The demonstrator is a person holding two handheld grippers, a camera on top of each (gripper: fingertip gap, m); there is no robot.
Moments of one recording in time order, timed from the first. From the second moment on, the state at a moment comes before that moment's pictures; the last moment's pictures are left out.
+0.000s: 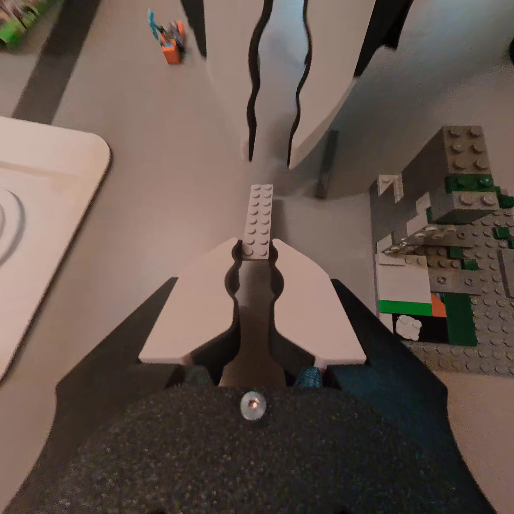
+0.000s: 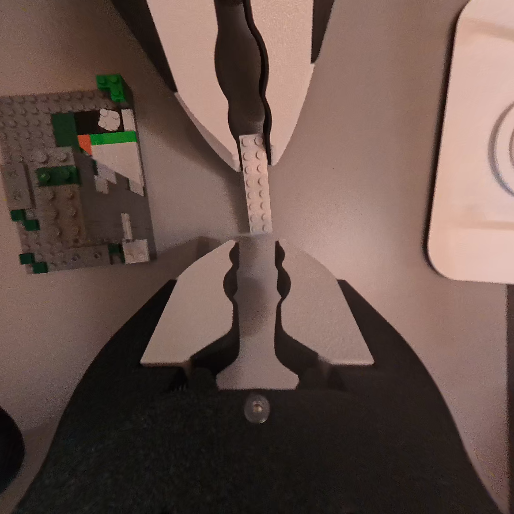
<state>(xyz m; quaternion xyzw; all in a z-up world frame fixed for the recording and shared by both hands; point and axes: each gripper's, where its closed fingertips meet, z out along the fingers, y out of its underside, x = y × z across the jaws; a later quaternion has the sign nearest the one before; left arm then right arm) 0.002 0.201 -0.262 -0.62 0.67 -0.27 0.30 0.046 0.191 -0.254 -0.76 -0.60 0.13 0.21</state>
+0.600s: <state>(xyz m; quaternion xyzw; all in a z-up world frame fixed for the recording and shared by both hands) -0.027 0.194 -0.253 -0.64 0.67 -0.21 0.31 0.066 0.138 -0.276 -0.75 -0.61 0.15 0.23</state>
